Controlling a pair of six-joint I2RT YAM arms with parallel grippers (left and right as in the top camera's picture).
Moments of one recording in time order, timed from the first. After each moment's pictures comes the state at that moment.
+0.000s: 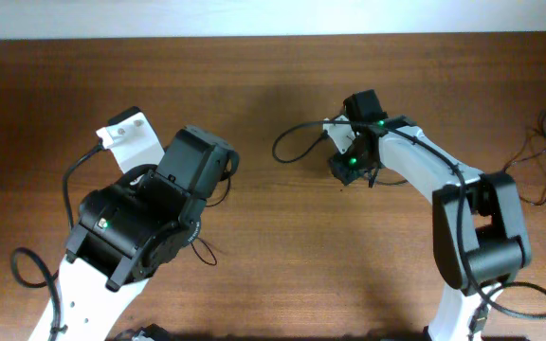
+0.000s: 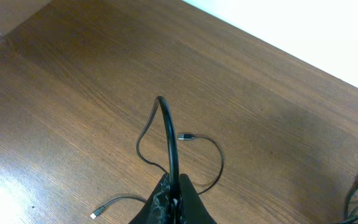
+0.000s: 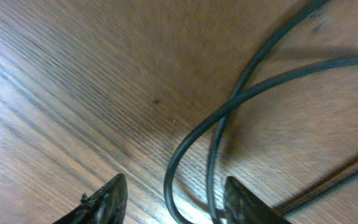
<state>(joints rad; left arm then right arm) -0.57 1.23 1.58 -1.39 -0.73 -0.96 0.29 2.01 1.33 -0.66 -0.13 -0.31</state>
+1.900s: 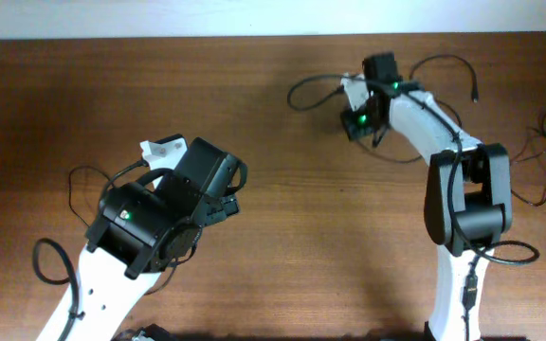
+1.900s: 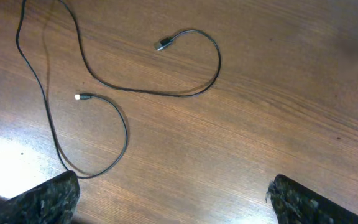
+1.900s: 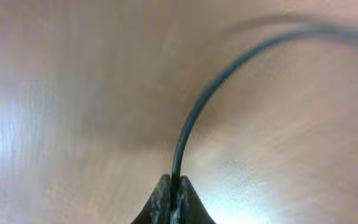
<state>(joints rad) -0.57 1.24 1.48 -1.45 -0.38 -0.85 0.16 2.25 1.78 -0.68 -0.14 -0.21</state>
